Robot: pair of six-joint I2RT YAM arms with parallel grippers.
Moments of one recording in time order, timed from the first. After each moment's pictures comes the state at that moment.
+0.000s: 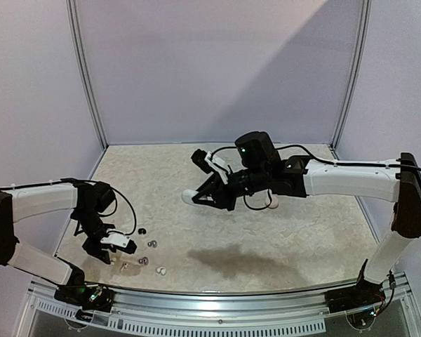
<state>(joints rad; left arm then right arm) -0.31 1.32 0.67 -1.06 0.13 1.38 0.96 1.72 1.31 -0.11 -0.44 -0.05</state>
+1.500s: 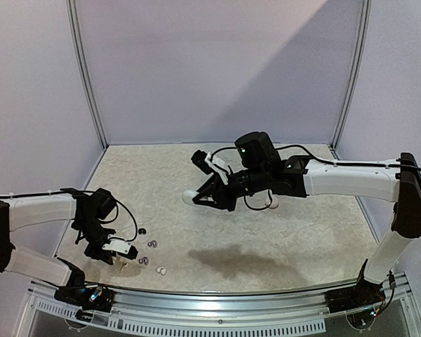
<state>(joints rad) -0.35 1.27 0.56 -0.92 0.09 1.32 0.96 1.72 1.31 -0.12 -0.44 -0.06</state>
